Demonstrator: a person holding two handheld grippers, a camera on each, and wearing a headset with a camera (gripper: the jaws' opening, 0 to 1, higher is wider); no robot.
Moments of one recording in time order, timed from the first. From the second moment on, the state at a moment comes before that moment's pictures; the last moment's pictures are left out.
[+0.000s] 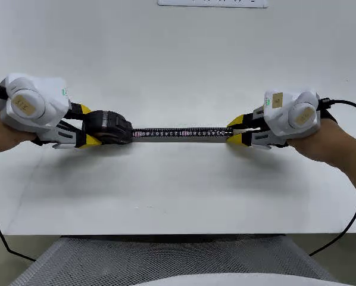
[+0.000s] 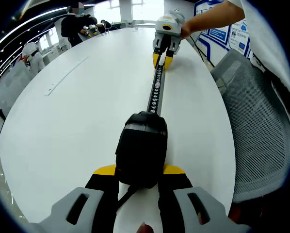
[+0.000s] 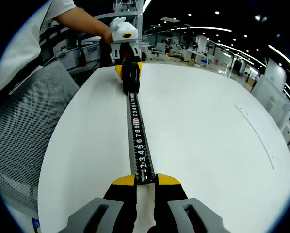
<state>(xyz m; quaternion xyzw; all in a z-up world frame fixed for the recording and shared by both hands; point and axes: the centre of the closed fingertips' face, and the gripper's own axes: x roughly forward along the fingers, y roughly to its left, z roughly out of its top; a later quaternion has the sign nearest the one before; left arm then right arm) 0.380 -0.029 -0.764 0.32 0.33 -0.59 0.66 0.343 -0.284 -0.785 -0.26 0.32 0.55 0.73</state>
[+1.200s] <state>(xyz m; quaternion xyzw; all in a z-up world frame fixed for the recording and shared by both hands) 0.381 -0.031 -0.764 0.33 0.34 -0.58 0.66 0.336 -0.314 -0.785 -0.27 0.34 0.54 0.72</state>
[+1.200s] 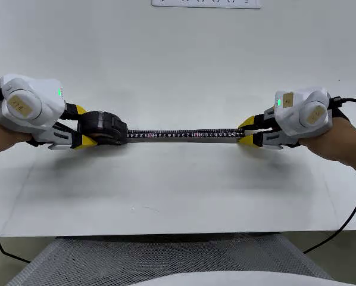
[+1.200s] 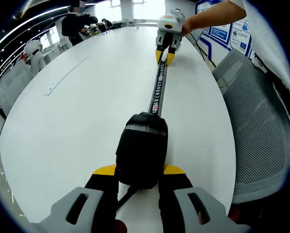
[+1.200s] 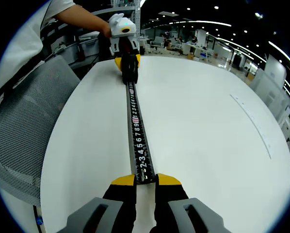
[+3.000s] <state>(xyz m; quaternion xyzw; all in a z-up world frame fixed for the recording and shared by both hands) 0.379 -0.025 -0.738 0.23 0.34 -0.52 0.75 0.325 -0.309 -0.762 -0.20 0.36 0.46 0.79</state>
